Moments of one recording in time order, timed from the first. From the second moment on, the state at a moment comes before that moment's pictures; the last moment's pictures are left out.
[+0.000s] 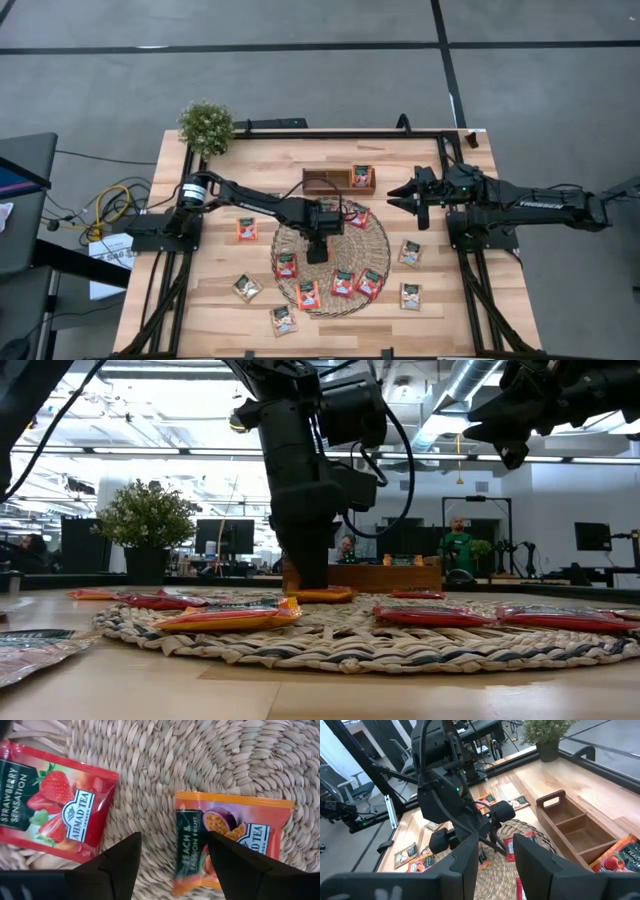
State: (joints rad) left arm -0.05 2.09 1.48 -0.66 -0.06 -0.17; right arm -0.17 0.57 0.41 -0.09 -0.16 0.28
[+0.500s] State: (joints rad) left arm -0.05 2.09 1.48 -0.65 -0.07 -0.17; right arm -0.17 0.57 0.41 -0.09 -0.16 0.28
